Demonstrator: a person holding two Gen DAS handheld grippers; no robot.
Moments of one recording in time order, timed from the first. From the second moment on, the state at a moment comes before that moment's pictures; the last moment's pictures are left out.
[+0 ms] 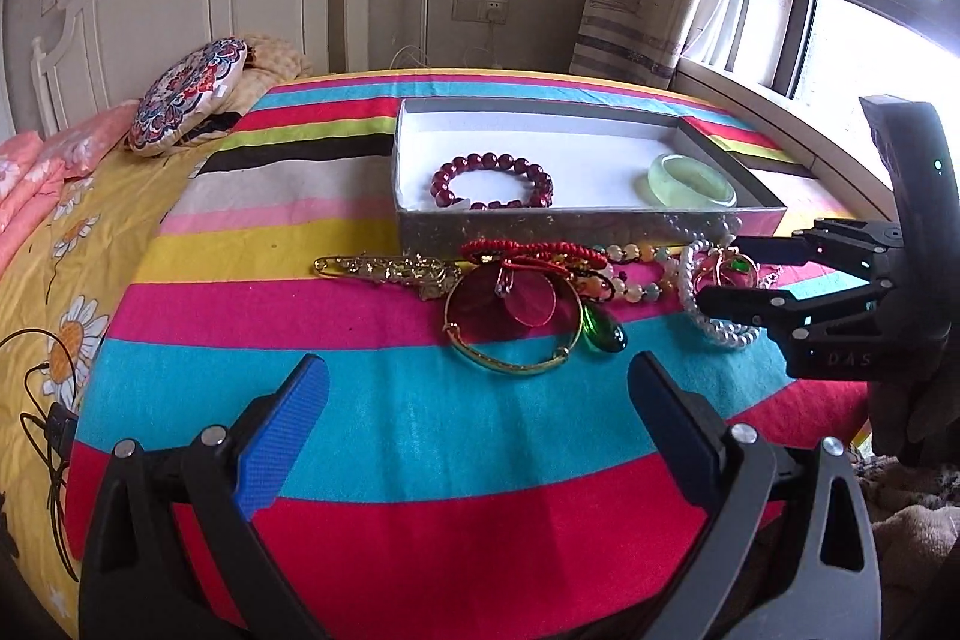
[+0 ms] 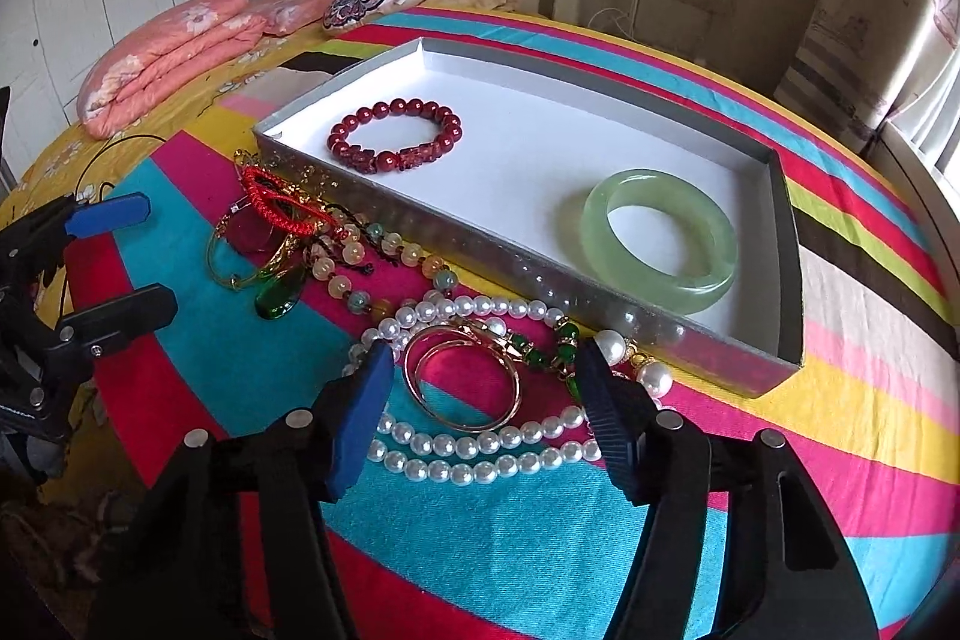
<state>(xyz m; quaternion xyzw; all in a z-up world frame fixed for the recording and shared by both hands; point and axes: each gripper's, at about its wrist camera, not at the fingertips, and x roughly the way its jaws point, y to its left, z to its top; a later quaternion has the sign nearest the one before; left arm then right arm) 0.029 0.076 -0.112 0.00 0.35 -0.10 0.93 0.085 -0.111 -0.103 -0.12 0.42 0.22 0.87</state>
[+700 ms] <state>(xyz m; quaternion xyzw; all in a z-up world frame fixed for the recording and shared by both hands) 0.068 0.056 -0.102 0.00 0.35 -0.13 0.93 0.082 -0.131 -0.088 -0.07 0.39 0.23 0.89</state>
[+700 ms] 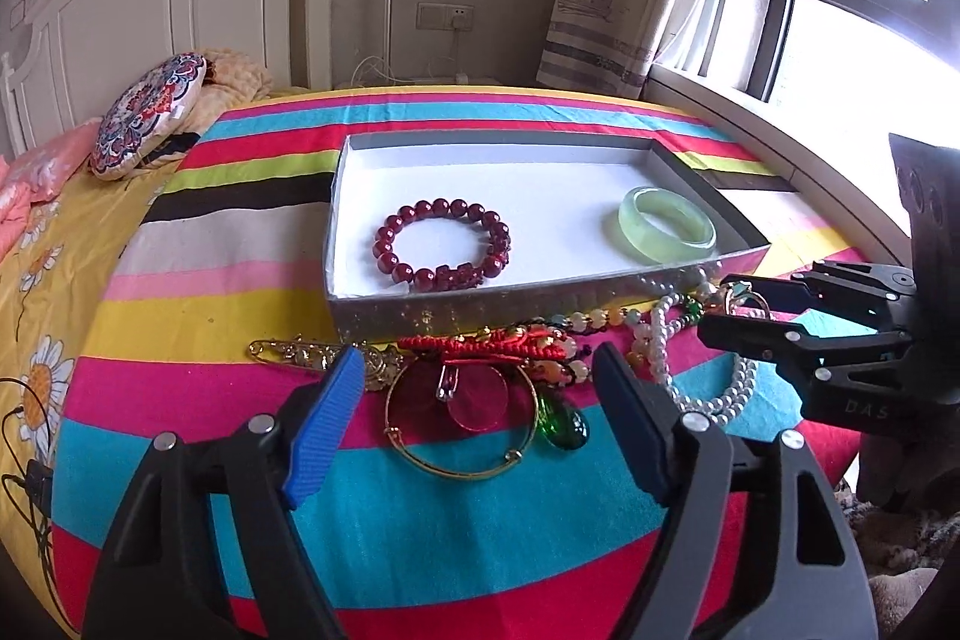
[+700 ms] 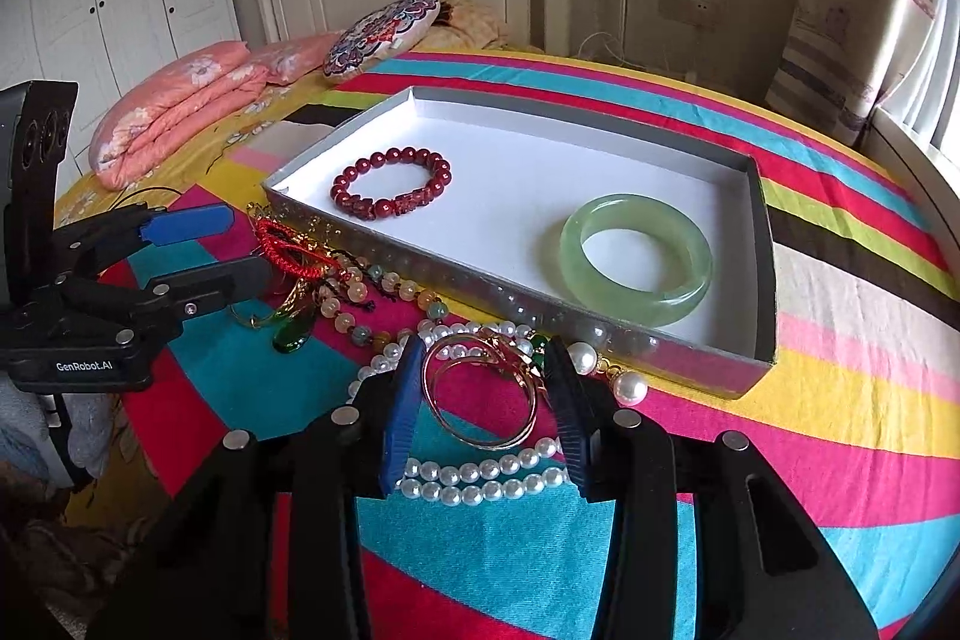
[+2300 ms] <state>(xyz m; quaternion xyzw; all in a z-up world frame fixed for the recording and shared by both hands) 0.100 0.050 -0.003 -0.06 0.32 -0.24 0.91 0.075 -0.148 -0.033 -0.06 0.31 0.23 0.92</state>
